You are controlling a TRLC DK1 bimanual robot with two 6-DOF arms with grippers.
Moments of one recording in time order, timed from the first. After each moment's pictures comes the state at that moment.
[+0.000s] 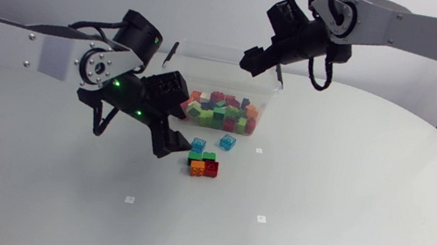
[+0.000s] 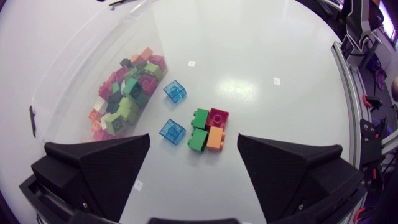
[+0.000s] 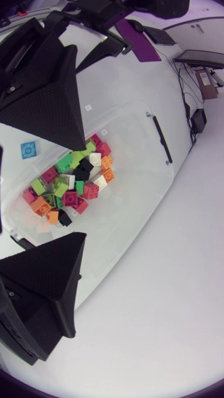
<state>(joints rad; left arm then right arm) -0.43 1.74 1.15 -0.38 0.36 0.75 0.34 2.00 1.77 -0.45 -0.25 -0.37</state>
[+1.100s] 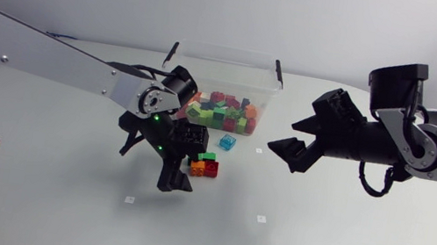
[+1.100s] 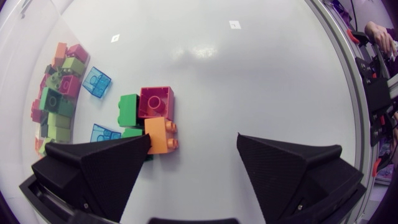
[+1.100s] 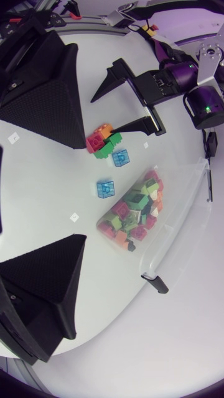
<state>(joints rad) -0.52 2.00 1.25 -0.53 0.36 1.03 0.23 1.45 0.85 -0.13 -0.39 -0.46</state>
